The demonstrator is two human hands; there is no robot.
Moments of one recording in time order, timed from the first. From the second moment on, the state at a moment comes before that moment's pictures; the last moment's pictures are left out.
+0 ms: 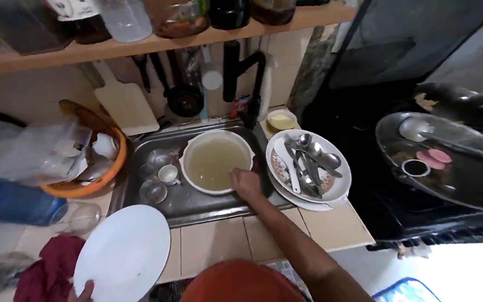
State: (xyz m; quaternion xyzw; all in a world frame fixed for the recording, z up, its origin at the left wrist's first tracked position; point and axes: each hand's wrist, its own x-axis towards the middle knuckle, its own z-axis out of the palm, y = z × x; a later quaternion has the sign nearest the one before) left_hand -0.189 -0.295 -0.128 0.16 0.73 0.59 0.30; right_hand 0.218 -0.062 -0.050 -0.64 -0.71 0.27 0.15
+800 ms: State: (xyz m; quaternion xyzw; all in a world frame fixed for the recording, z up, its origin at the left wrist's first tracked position) left_hand -0.168 -0.257 -0.090 0.22 0.95 0.20 0.13; right_hand 0.270 -0.085 -0.110 -0.63 -0.59 0.46 0.22
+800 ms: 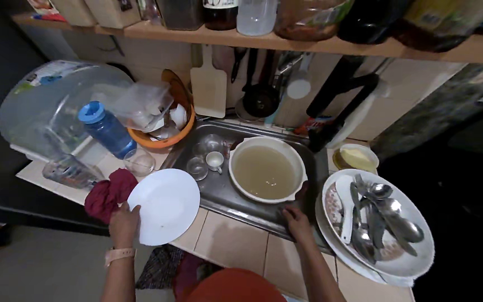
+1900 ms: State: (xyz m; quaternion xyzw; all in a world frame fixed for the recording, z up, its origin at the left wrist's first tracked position) left_hand 0.038 0.097 -0.082 0.70 0.60 -0.03 0.38; right_hand 0.232 -0.002 -0.134 -0.72 -0.23 0.45 0.47
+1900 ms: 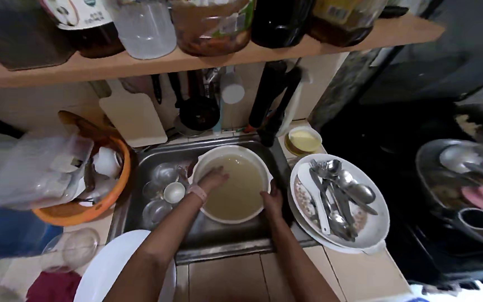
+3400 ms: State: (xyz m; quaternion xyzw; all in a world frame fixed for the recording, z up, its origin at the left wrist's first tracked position) left_hand 0.063 0.080 -0.020 0.80 0.54 -0.16 0.22; right_hand 0.239 -0.005 -0.131 -0.72 -0.30 0.45 0.44
